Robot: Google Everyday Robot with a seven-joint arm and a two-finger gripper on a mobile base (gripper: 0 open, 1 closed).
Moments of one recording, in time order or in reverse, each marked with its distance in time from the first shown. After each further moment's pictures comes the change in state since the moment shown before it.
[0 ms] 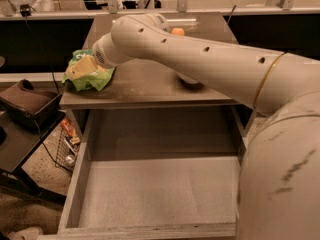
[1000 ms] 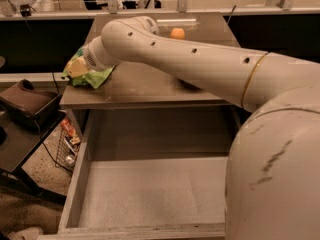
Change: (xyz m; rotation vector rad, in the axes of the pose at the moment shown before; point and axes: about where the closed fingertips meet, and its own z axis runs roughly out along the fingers) arm -0.003 0.013 0.020 -0.018 -0.005 -0.031
